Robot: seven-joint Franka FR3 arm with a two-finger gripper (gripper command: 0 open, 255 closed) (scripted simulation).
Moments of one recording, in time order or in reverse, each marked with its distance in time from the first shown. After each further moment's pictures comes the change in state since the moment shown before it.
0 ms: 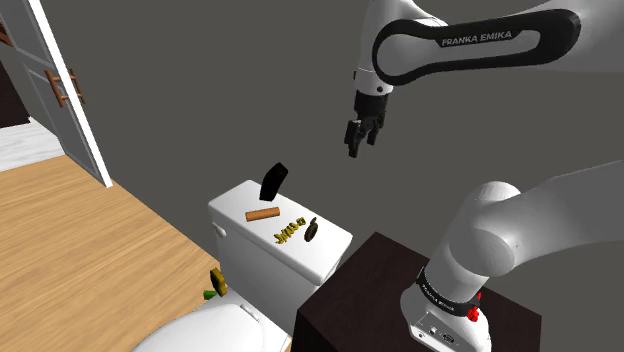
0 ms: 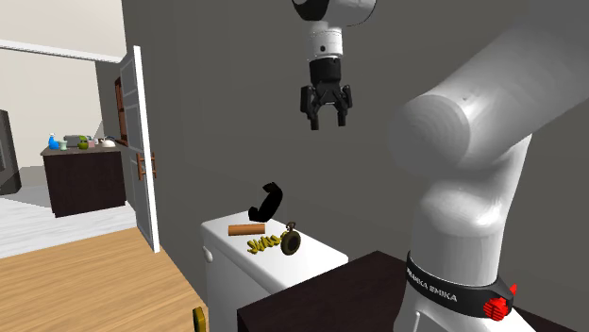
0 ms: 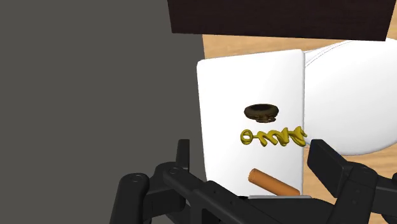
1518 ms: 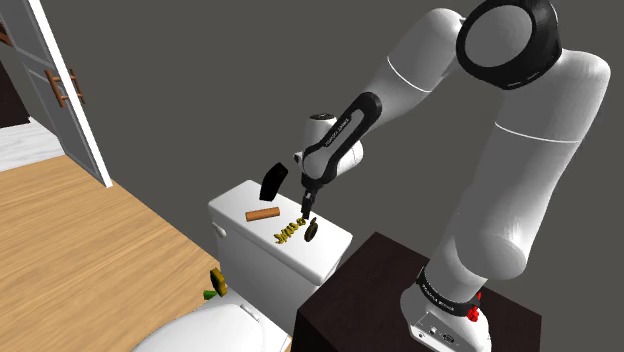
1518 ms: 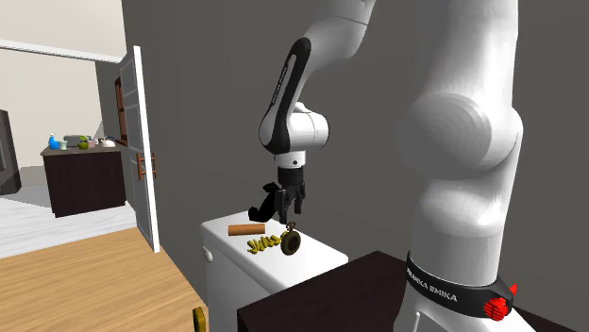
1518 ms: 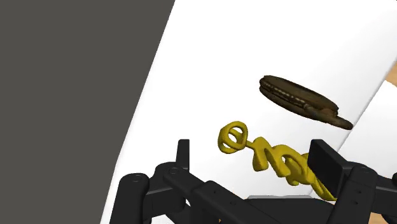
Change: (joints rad) arm 0.149 0.832 -0.106 -0.025 0.160 0.877 -0.511
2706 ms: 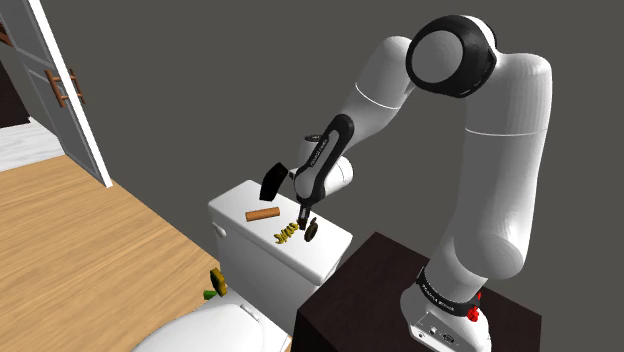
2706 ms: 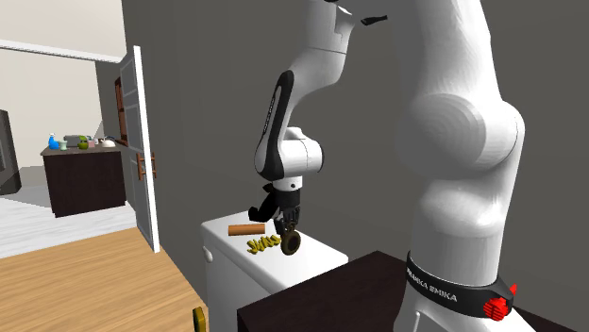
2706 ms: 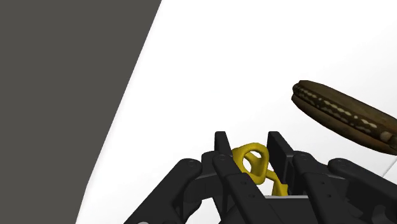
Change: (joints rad) arm -0.034 0.217 0.058 0.055 0.094 0.161 -0.115
